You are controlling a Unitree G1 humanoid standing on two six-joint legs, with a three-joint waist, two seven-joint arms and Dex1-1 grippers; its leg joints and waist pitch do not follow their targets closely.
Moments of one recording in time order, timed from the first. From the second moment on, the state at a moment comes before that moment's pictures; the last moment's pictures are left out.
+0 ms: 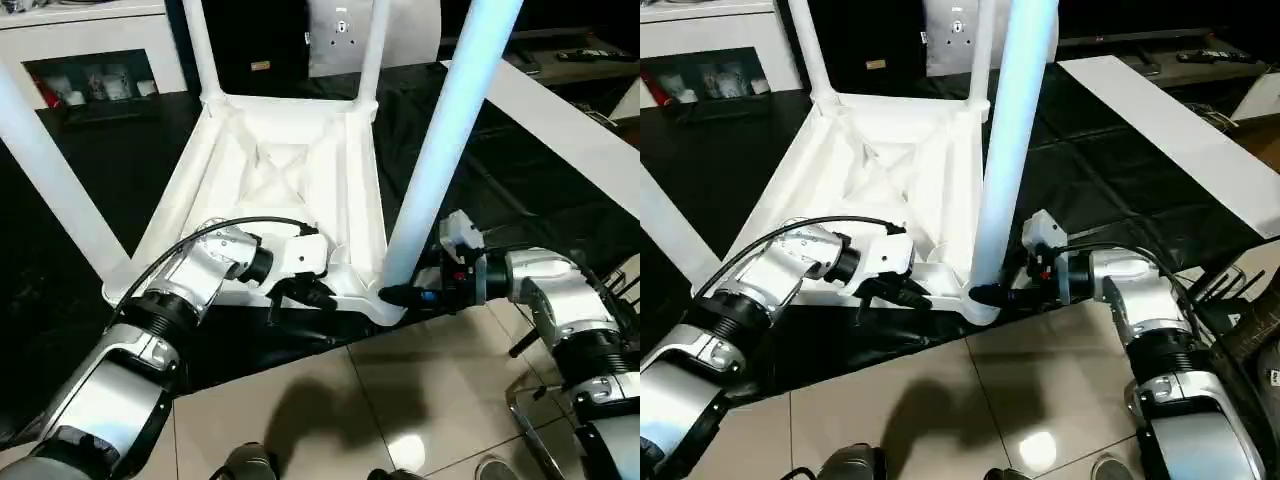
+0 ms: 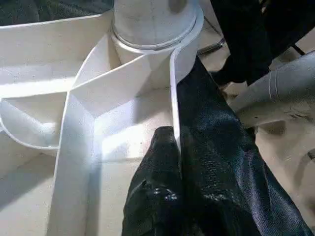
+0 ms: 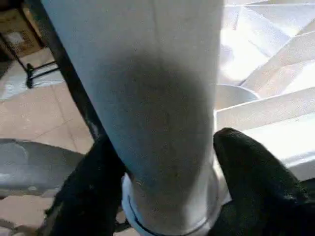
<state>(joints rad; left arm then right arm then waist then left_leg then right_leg) -0.78 0.32 -0.40 0.75 0.12 -0.10 -1.33 -0.60 -0.44 0.12 0.67 0.19 0.06 1.40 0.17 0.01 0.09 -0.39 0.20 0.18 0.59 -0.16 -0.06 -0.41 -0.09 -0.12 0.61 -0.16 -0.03</state>
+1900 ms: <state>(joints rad) -0.82 0.18 -0.26 0.84 0.15 0.13 -0.79 -0.48 -0.24 0.00 0.53 0.15 0.13 0.65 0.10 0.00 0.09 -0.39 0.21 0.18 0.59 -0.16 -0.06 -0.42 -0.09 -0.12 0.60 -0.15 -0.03</state>
